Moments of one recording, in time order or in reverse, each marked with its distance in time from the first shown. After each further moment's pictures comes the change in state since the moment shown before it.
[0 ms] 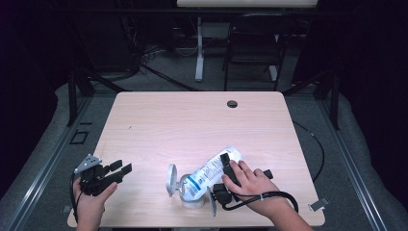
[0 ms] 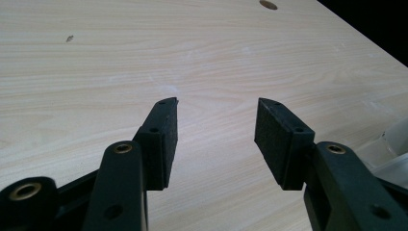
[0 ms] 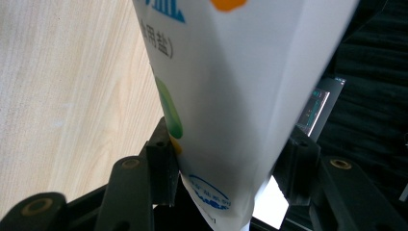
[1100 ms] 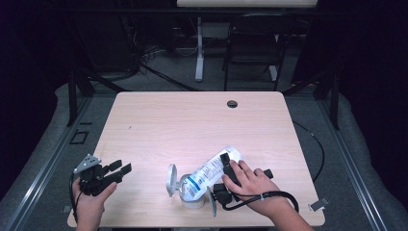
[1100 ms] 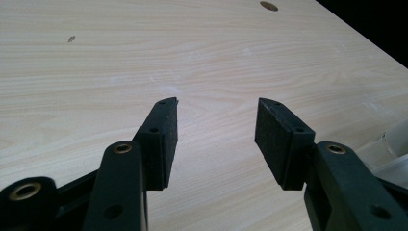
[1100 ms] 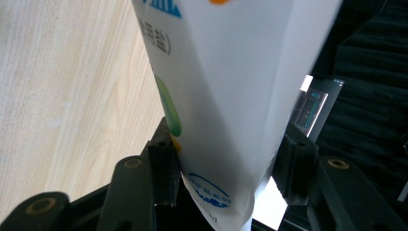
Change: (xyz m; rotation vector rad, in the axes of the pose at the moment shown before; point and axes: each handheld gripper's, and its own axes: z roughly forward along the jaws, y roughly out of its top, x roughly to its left) left arm 0.001 0.000 -0.001 -0.002 0.001 -0.006; right arm -0.001 -0.001 -0.001 -0.013 -0.003 0.002
